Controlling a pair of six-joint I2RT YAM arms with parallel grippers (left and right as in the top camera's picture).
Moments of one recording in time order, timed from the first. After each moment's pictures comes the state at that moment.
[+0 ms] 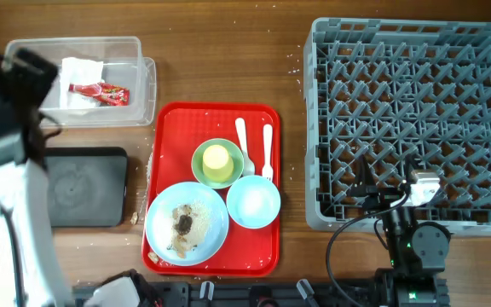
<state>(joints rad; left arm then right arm) 0.39 1.32 1.21 -0.46 -0.10 -0.64 -0.02 0.04 0.01 0.00 -0.08 0.17</state>
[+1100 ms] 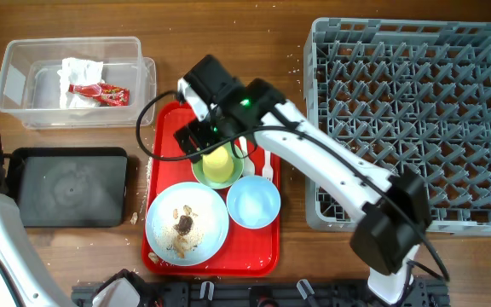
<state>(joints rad) 0.66 1.24 1.22 -0.73 -0.10 -0.97 0.81 1.98 1.79 -0.95 -0.19 0.14</state>
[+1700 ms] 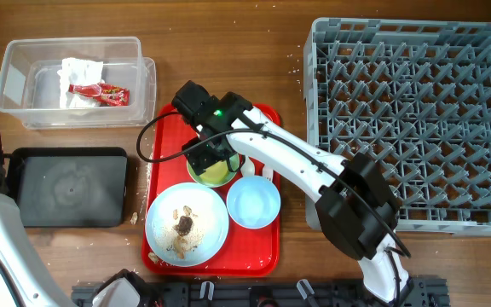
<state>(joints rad) 0.66 1.24 1.22 -0.73 -0.10 -0.97 0.85 2.13 1.78 -1.01 -0.06 0.27</state>
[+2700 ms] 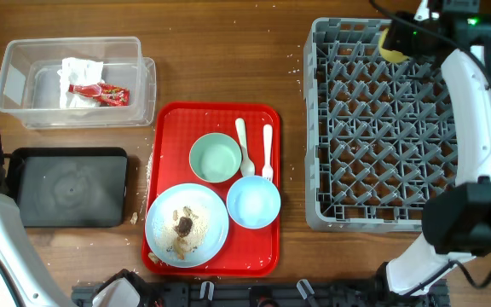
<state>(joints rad) 0.66 1.24 1.22 -0.73 -0.10 -0.97 -0.07 1.87 1.87 -0.98 0.06 0.23</state>
